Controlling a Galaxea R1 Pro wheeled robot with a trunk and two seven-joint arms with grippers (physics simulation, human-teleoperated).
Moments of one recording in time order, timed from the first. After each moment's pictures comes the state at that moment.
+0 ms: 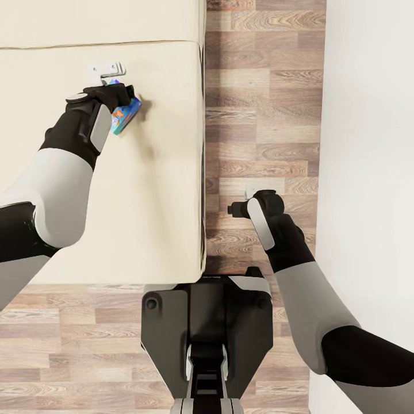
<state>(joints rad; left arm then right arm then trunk) -1.76 -0.04 0.20 -0.52 -0.12 0.23 0.06 -1.12 0.17 0.16 -1.11 -0.30 1.04 -0.41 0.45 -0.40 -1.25</state>
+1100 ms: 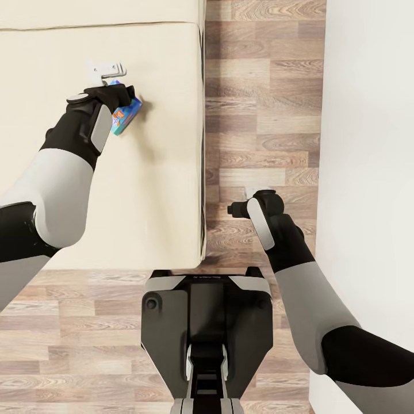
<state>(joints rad) -1.76 -0.04 0.20 -0.51 -0.12 0.23 0.06 -1.12 0.17 0.16 -1.11 -0.30 1.04 -0.41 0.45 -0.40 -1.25</state>
